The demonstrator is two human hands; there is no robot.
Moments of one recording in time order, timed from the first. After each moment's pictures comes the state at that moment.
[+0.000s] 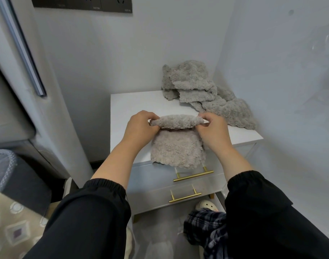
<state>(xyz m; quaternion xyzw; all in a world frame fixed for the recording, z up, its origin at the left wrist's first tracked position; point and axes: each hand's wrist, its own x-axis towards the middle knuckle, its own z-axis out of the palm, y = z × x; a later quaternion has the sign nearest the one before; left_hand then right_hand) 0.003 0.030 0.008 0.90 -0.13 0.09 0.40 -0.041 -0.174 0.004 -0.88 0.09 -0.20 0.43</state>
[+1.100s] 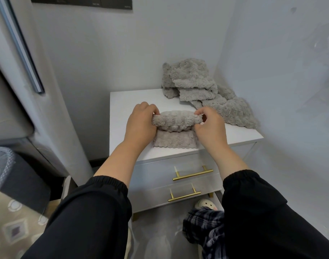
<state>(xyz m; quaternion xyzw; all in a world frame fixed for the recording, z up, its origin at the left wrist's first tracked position) 0.005 0.025 0.004 0.92 -0.17 0.19 0.29 -0.042 -0.164 0.006 -0.89 0.06 -0.26 0.37</state>
